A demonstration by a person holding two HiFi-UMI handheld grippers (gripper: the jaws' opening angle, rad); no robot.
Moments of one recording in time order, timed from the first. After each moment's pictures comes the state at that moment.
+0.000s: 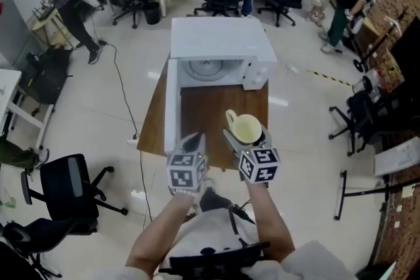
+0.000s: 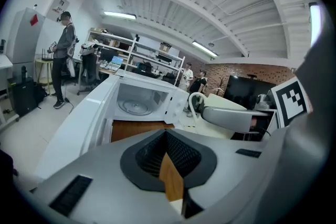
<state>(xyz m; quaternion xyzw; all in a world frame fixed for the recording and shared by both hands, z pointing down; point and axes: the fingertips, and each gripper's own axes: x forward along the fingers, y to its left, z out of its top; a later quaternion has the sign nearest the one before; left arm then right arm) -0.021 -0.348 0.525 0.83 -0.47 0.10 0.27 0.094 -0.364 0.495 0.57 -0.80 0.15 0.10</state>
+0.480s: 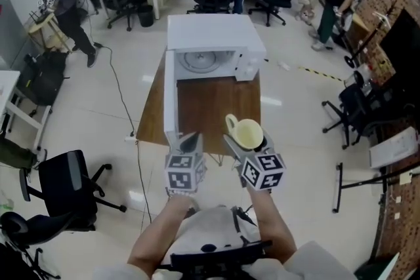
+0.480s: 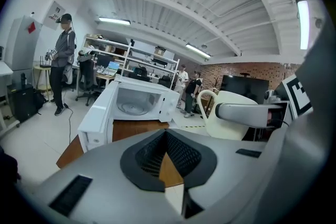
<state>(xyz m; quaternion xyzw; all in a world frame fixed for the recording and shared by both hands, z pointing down) -0.026 -0.275 0.508 0.85 -0.46 0.09 0.24 0.091 -0.266 0.466 0.57 -0.80 0.16 0.08</state>
